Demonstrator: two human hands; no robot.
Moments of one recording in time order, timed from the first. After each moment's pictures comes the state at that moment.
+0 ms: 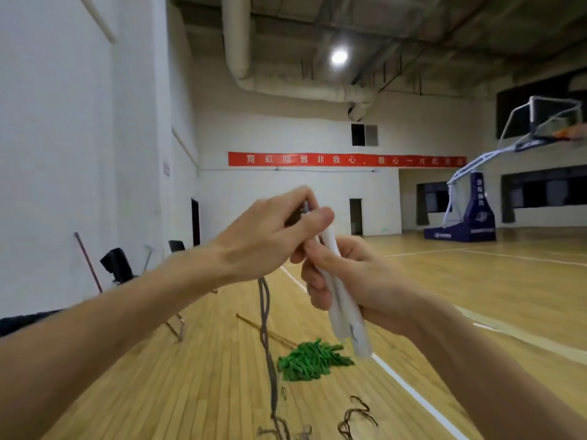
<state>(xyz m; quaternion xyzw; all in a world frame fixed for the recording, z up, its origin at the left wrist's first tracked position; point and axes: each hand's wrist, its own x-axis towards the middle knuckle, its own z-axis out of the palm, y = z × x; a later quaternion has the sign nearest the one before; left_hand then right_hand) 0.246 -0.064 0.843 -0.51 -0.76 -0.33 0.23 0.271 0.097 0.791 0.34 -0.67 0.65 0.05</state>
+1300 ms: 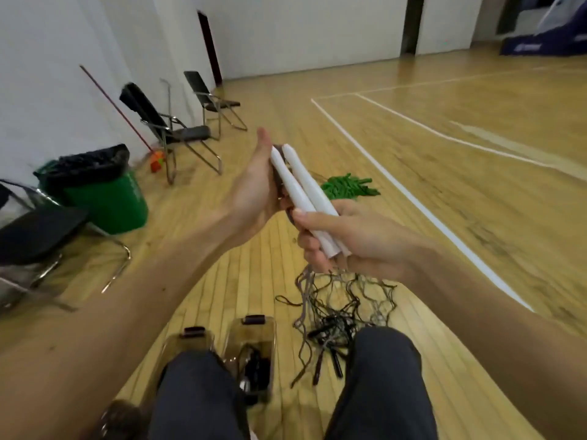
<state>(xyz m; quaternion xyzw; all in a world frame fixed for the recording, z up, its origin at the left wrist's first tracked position) 0.153 -0.079 0.702 -0.16 -0.71 -0.68 -0.02 0.209 0.071 0.678 0.18 -0.61 0.74 -0.23</state>
